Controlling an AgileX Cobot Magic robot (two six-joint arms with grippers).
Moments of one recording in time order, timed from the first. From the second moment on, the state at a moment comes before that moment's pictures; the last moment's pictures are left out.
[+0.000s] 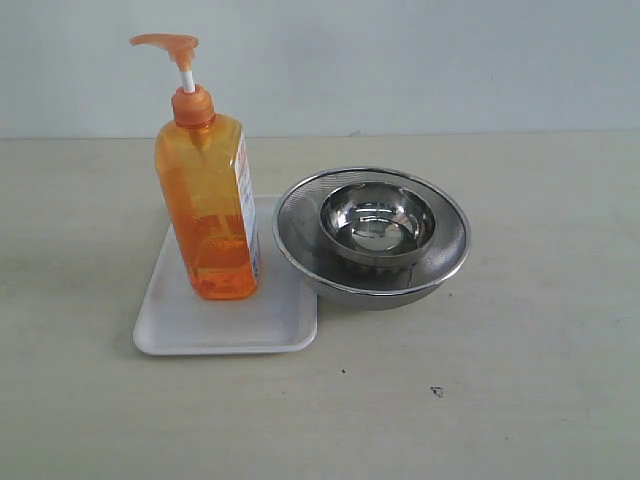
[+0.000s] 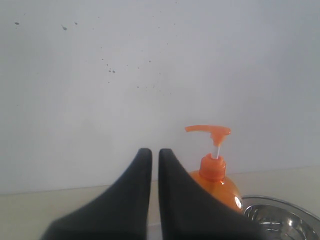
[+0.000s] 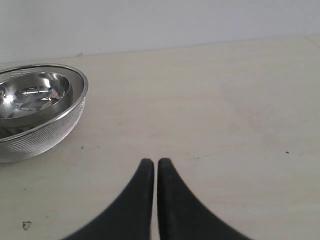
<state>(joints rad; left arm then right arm) -0.02 0.42 -0.37 1.33 -0.19 -1.40 0.02 0.00 0.00 0.13 0.35 -0.01</state>
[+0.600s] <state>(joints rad) -0.02 0.42 -0.37 1.33 -0.19 -1.40 0.02 0.00 0.00 0.13 0.35 -0.01</state>
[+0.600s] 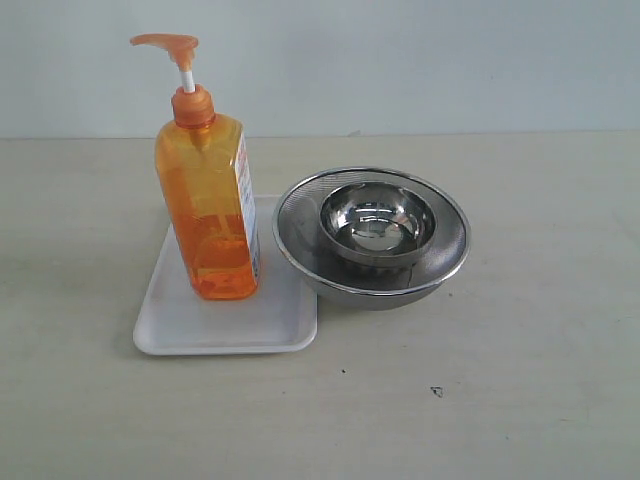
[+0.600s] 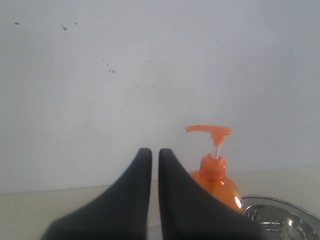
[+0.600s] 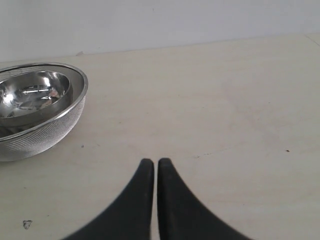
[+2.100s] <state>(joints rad) -0.02 0.00 -0.35 -0.13 0.46 0.29 0.02 0.00 0.00 0.13 0.35 -0.01</state>
